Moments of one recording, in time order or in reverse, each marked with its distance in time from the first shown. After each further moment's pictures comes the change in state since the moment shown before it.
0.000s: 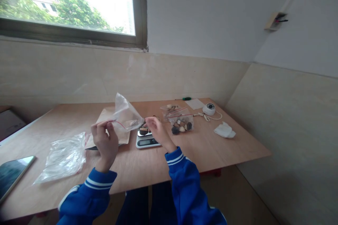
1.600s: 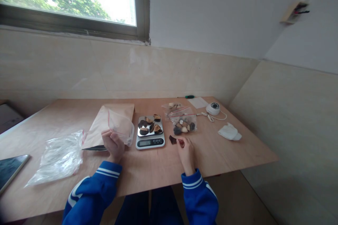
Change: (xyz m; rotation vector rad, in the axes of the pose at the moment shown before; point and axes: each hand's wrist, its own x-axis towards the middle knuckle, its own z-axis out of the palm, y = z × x) left_hand -0.067 -0.081 0.038 -0.025 0.054 -0.049; right_hand -0.085 0.108 -0.073 -0.634 0.499 0.062
